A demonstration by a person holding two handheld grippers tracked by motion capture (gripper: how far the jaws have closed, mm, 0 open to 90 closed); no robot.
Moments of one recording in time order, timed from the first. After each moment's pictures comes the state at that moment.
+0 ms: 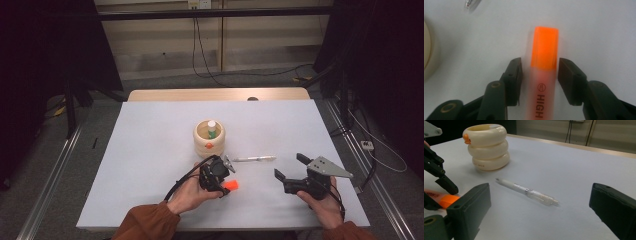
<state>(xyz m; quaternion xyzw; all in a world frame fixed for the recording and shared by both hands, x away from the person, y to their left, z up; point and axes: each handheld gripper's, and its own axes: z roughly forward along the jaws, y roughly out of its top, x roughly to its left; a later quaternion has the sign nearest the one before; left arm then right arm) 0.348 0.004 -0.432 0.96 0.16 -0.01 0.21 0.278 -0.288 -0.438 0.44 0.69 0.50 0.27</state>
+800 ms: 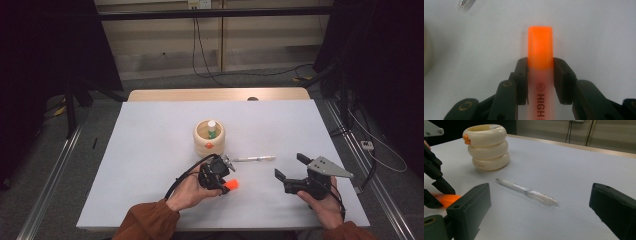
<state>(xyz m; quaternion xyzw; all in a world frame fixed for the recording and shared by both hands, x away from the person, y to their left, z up) 0.353 0.006 -0.431 0.96 0.17 -0.04 0.22 0.278 -0.289 -0.438 0.44 0.69 0.50 0.27</state>
